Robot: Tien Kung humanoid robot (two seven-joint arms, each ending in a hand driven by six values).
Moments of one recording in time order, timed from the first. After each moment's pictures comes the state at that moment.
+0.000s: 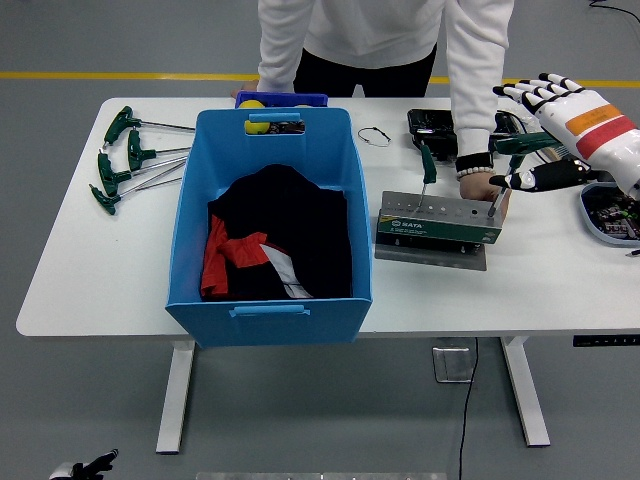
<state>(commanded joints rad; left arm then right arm) -0.20 0.09 -0.57 -0.18 0.54 0.18 0.05 0.65 -0.59 0.91 1.19 -2.01 -0.12 0.24</state>
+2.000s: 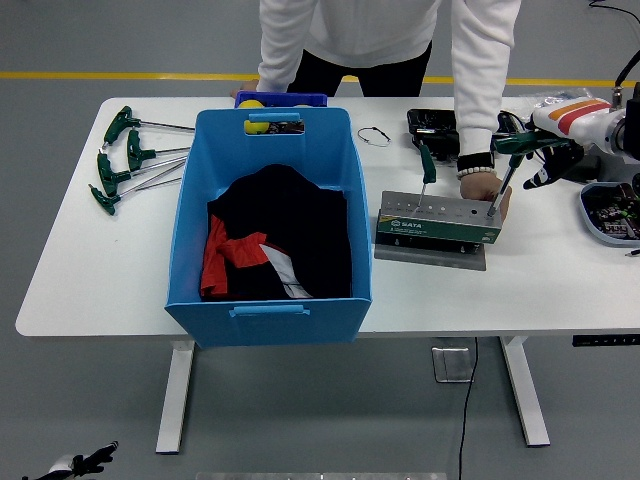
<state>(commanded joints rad) -0.22 0.10 -0.56 -0.18 0.51 0.18 0.04 1.07 -0.44 0.52 0.66 -1.99 0.20 0.17</state>
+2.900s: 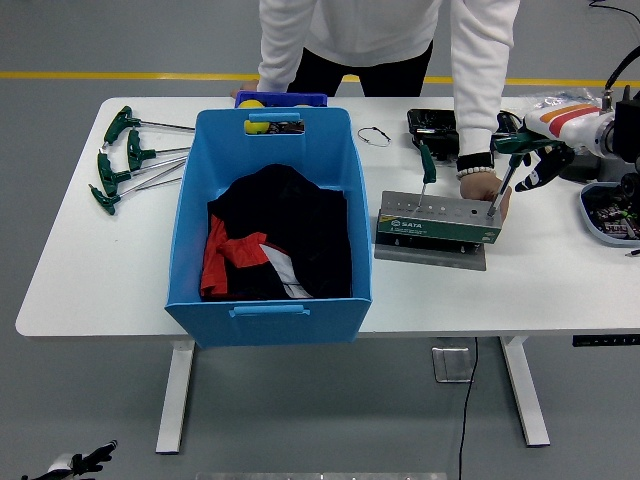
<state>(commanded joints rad) -0.22 0.10 -0.56 -0.18 0.52 0.18 0.04 1.07 -0.41 0.51 0.63 -1.97 0.20 0.15</state>
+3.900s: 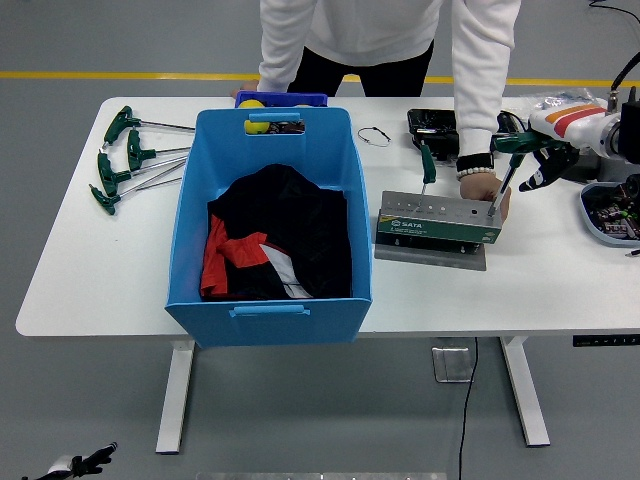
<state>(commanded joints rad) -0.22 0.10 -0.57 -0.18 0.54 0.18 0.04 1.07 -0.41 0.52 0.60 -1.97 0.16 0.17</state>
